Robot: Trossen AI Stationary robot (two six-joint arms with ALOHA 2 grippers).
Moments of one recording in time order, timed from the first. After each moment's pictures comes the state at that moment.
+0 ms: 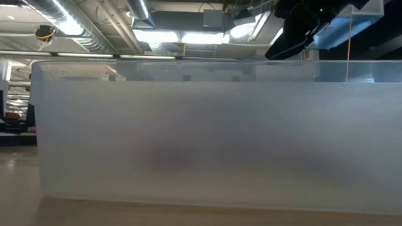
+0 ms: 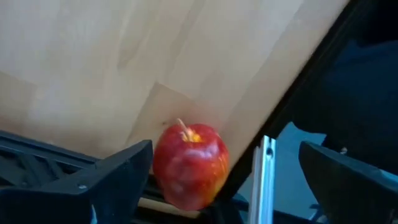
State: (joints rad) left arm -0.89 1.42 1.10 -1.01 0.11 -1.45; right arm -0.17 1.06 0.89 -0.47 0.14 0.00
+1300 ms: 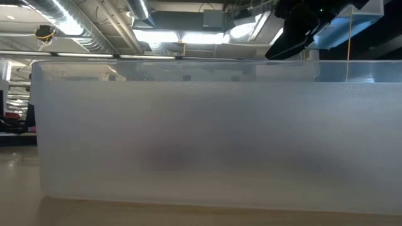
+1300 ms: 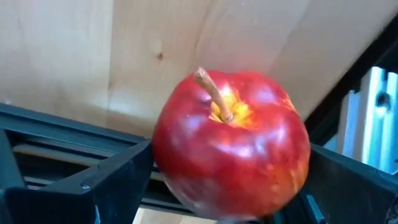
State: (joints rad) left arm -1.05 1.73 1.10 -0.95 0.31 -1.40; right arm -0.17 1.06 0.89 -0.47 0.14 -0.01
